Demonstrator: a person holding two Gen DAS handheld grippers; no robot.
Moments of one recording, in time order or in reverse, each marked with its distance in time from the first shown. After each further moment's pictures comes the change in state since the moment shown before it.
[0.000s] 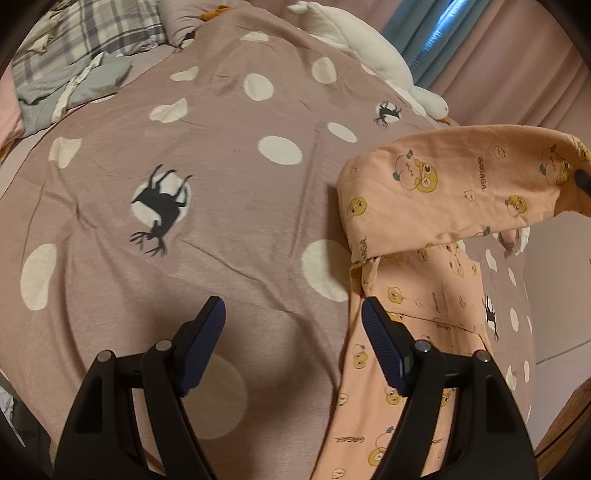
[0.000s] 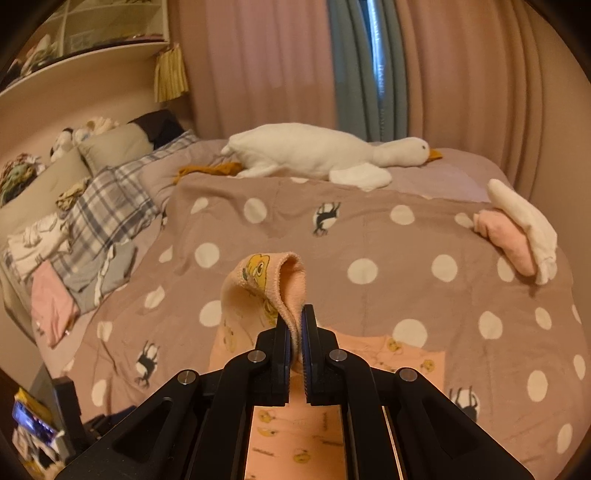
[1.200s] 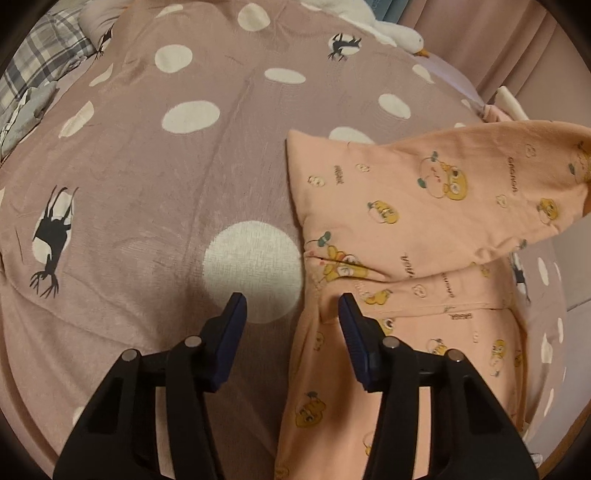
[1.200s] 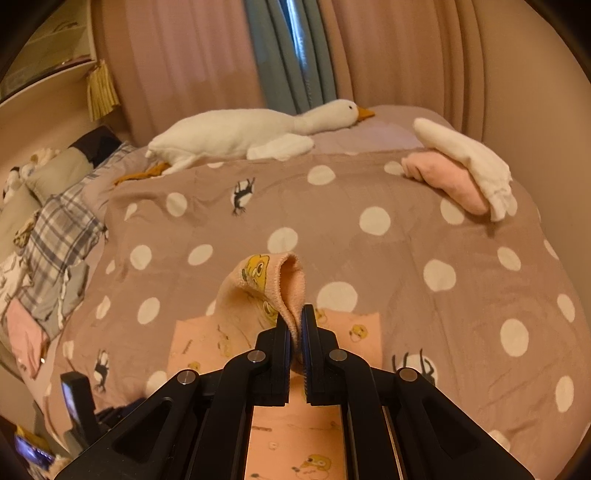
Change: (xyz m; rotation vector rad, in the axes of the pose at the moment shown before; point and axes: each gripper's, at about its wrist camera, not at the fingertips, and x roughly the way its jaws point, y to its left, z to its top) left arm 0.099 -0.072 0.007 0.197 0.140 0.051; right arm 0.014 -0.102 -0.033 0.193 0.077 -0.107
